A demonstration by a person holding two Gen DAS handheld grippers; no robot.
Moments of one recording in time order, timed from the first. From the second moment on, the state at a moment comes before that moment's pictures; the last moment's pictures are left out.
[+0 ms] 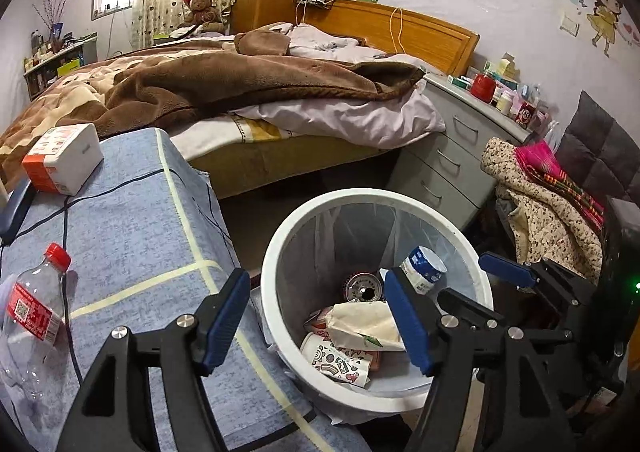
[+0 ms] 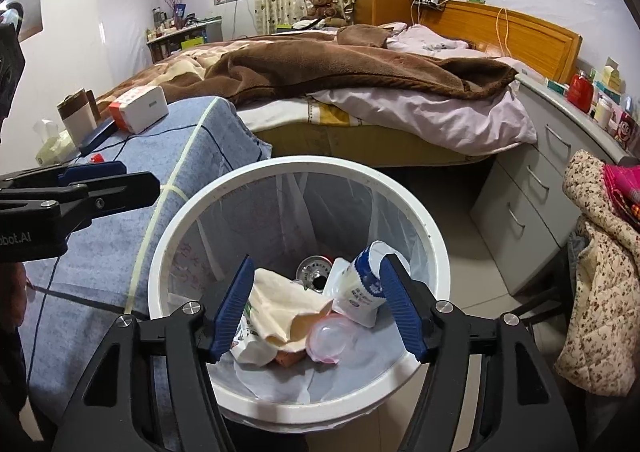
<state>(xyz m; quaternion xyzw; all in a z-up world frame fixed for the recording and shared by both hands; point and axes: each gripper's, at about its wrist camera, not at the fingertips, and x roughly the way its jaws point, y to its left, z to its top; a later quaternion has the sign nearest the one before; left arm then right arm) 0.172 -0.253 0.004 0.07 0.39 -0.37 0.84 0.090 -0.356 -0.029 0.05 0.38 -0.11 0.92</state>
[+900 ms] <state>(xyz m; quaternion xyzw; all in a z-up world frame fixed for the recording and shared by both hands) 0.187 -0.115 0.036 0.02 0.35 -0.26 0.90 0.120 -0.289 -0.008 0.06 0.35 -0.07 0.93</state>
